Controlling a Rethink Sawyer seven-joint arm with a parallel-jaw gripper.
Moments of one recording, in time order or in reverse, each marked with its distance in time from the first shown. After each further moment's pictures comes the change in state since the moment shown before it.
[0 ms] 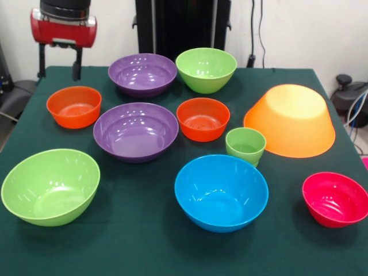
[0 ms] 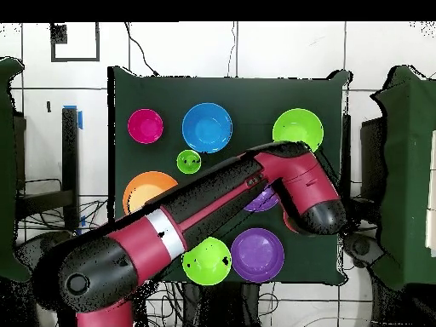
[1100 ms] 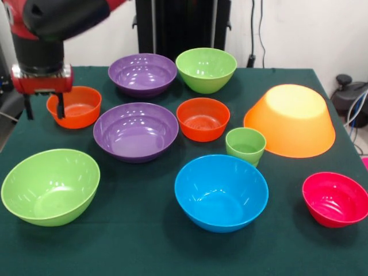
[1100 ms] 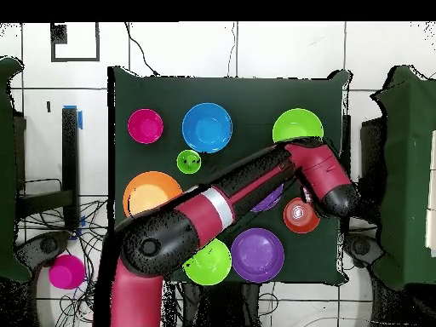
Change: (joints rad) arm -0.147 0.146 0.067 -0.188 -0.050 0.000 0.000
